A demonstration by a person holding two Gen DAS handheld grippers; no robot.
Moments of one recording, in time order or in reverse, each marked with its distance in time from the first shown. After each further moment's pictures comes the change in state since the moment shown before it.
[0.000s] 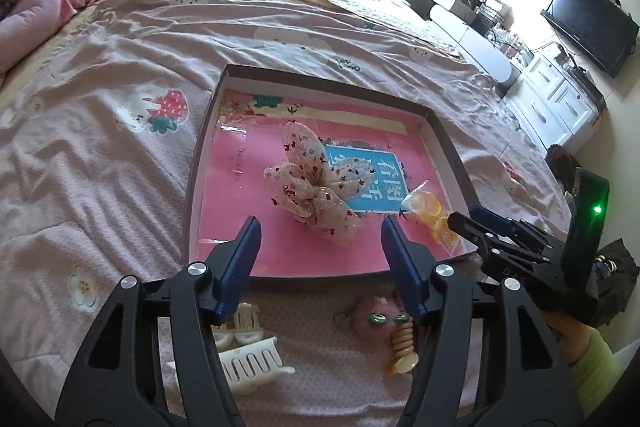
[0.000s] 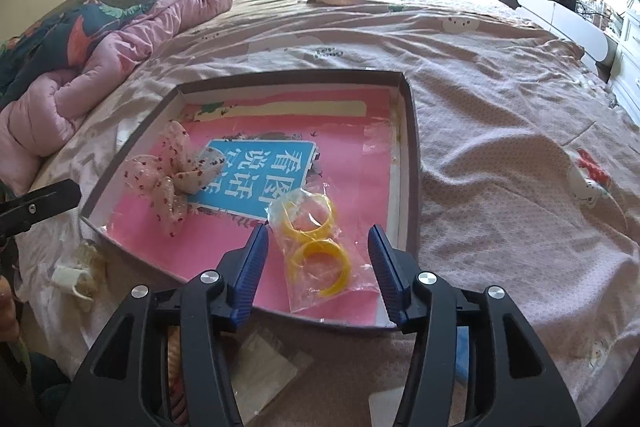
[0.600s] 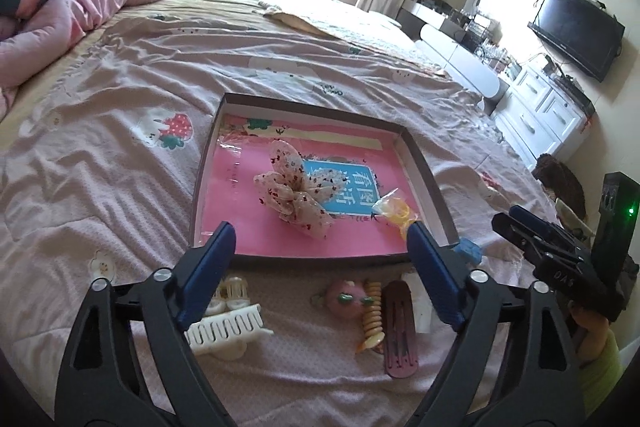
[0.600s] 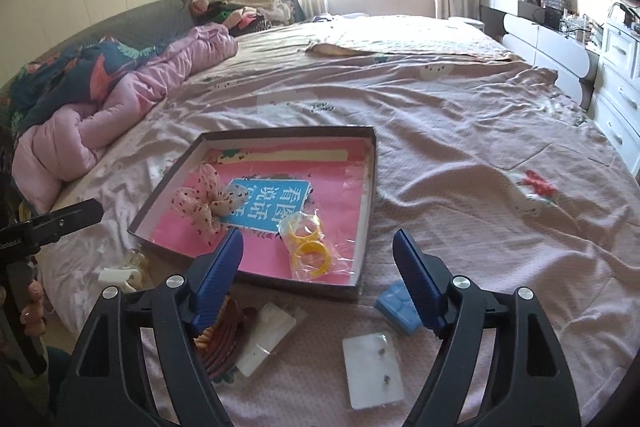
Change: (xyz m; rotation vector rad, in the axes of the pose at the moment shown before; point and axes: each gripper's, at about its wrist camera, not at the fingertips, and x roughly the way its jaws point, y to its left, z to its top) left arm -0.050 -0.020 -0.013 0.018 -0.092 -0.003; right arm -0.097 -0.010 -0.007 0.018 -0.148 0.008
